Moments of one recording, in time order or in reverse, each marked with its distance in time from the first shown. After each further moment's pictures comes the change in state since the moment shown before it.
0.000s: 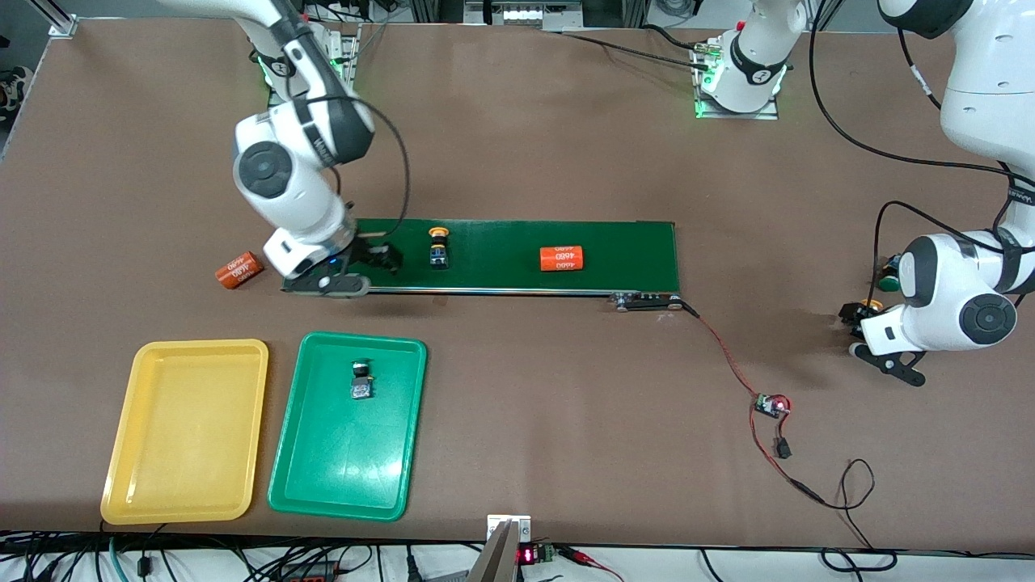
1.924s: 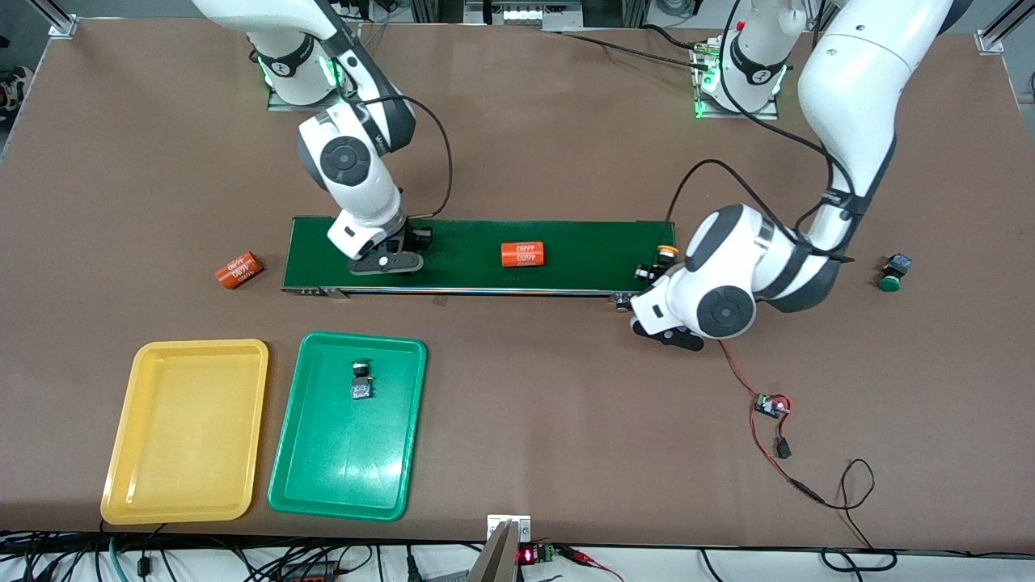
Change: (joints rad) left arm -0.302 -0.006 -0.424 0.164 -0.195 -0.461 -0.835; right arm 0.087 0.060 -0.033 -0.097 -0.083 0.150 0.041
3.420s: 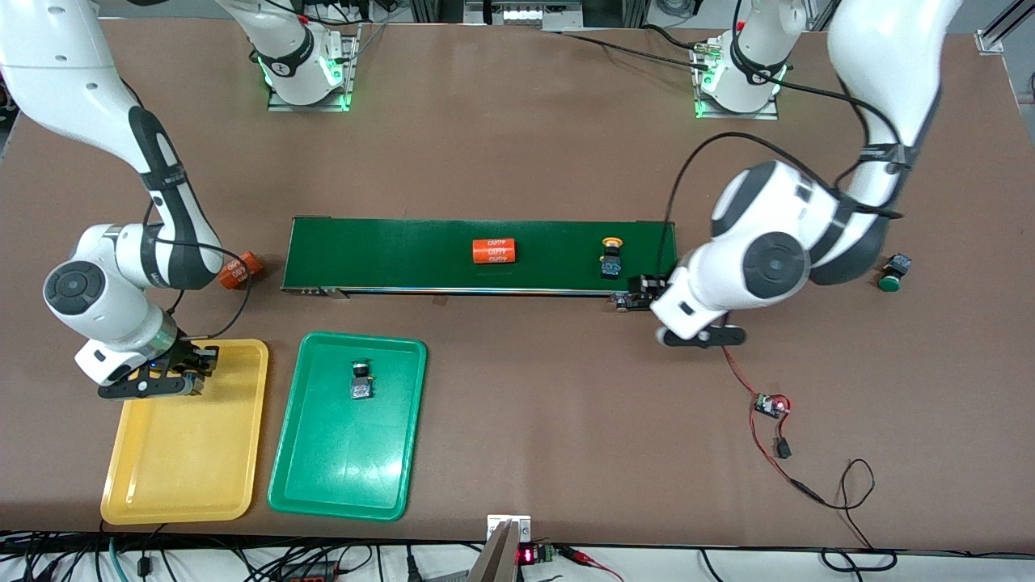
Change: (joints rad) left arm 0.087 -0.123 -0.052 0.071 0.010 0.010 -0.247; right arm -0.515 0.357 -0.094 0.465 -0.181 0.032 -0.547
